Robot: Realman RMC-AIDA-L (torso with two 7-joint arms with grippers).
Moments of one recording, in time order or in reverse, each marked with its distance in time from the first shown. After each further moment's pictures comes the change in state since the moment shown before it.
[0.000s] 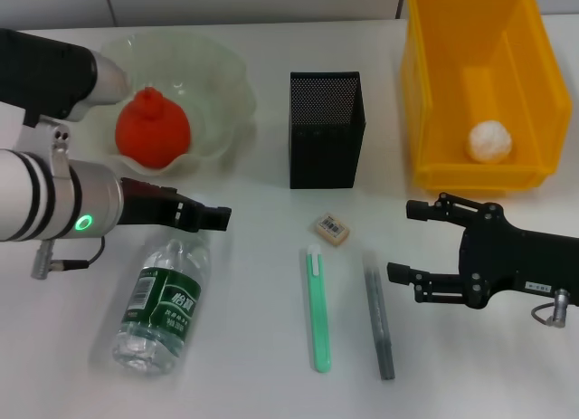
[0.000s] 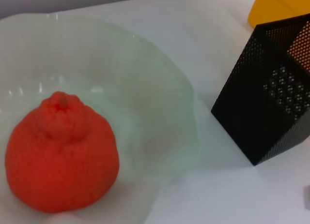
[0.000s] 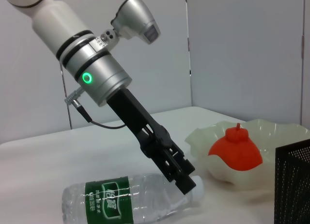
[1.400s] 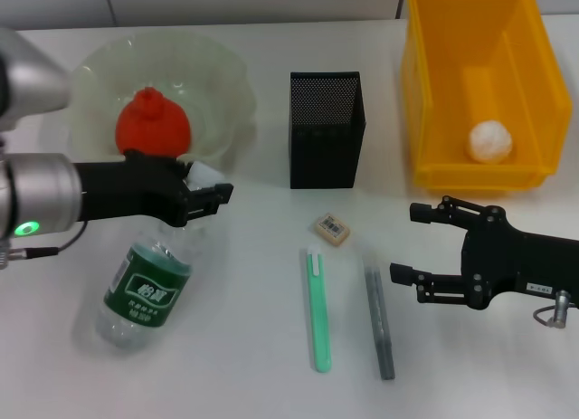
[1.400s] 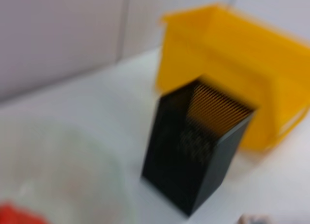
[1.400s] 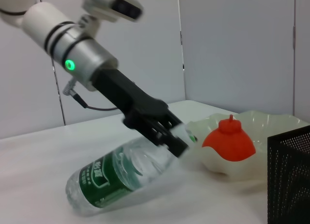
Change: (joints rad) left arm 0.050 0.011 -0.223 -0.107 -0.483 0.046 0.711; right arm 0.000 -0.001 0.009 0.011 -0.012 0.015 0.009
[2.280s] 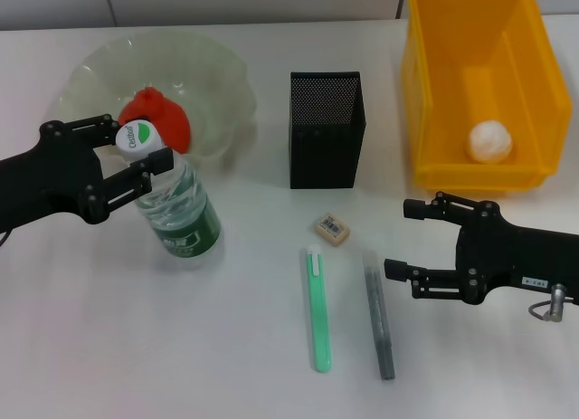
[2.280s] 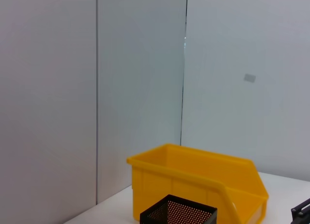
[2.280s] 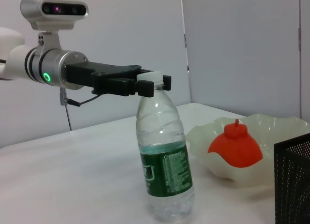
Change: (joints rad) left arm -0.025 0.001 -0.488 -0.471 -0.491 0.400 0.899; right arm 0.014 0.001 -0.007 -0.010 0.000 -0.007 0.040
